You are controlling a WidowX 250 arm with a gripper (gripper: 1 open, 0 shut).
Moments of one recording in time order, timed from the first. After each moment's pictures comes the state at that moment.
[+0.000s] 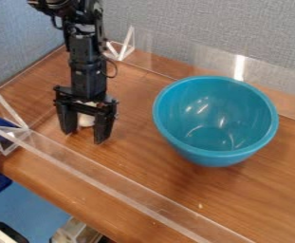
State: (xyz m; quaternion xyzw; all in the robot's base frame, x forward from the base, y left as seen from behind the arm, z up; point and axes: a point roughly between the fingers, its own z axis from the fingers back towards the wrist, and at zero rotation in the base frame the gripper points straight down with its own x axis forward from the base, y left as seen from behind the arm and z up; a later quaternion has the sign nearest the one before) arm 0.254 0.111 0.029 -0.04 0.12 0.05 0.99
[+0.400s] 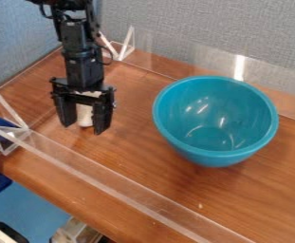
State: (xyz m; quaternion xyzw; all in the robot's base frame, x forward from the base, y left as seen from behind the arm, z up) arm 0.254 0.109 0.053 -0.07 0.08 0.05 0.99
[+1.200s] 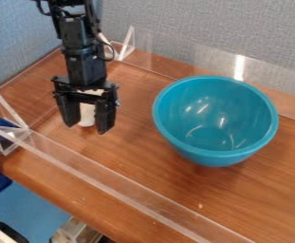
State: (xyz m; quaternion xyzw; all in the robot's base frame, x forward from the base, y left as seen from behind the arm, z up) arm 0.252 0.095 0.053 -0.08 0.08 0.04 0.99
